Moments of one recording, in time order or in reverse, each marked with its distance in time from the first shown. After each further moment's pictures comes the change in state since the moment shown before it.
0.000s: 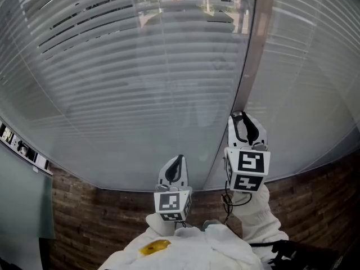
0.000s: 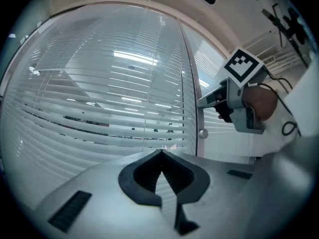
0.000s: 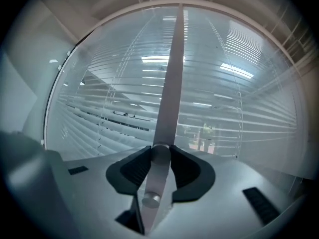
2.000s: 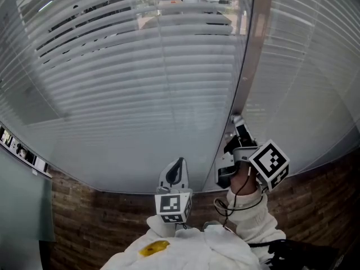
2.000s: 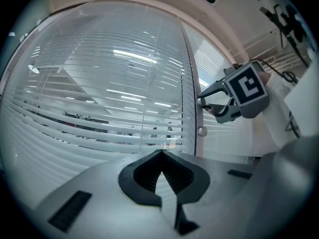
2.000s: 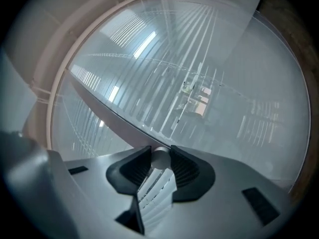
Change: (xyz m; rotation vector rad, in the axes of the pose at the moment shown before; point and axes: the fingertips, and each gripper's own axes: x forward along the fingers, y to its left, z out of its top) left arm 0.004 -0.005 -0.008 -0.005 0.011 -0.016; right arm -0.002 -0.017 -0.003 1.256 -0.121 0.158
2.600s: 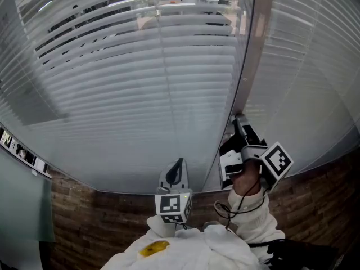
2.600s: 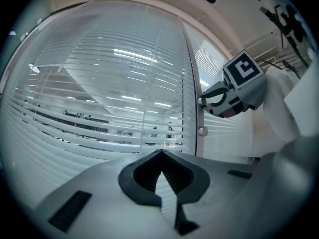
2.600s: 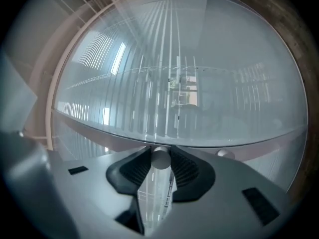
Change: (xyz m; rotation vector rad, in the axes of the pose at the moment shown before) left arm 0.001 0.002 -0.002 -0.007 0.001 -0.001; right arm -0.003 -0.009 -0.004 0.384 -0.028 0.019
